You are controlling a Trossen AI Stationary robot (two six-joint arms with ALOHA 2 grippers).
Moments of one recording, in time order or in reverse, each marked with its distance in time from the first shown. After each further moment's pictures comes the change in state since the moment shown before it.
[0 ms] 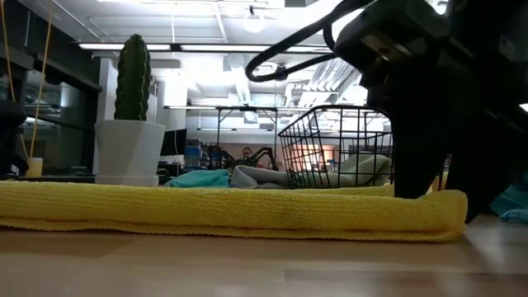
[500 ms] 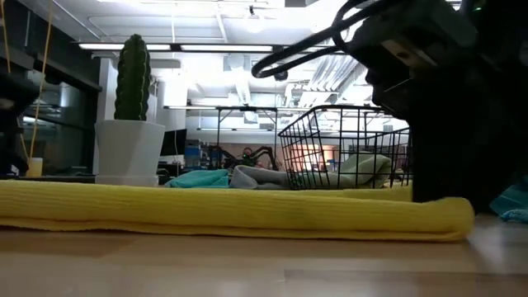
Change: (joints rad) left arm 0.028 -0.006 0.066 -0.034 -0.098 0.034; right arm 0.004 0.019 0.001 -0.033 0.085 -0.066
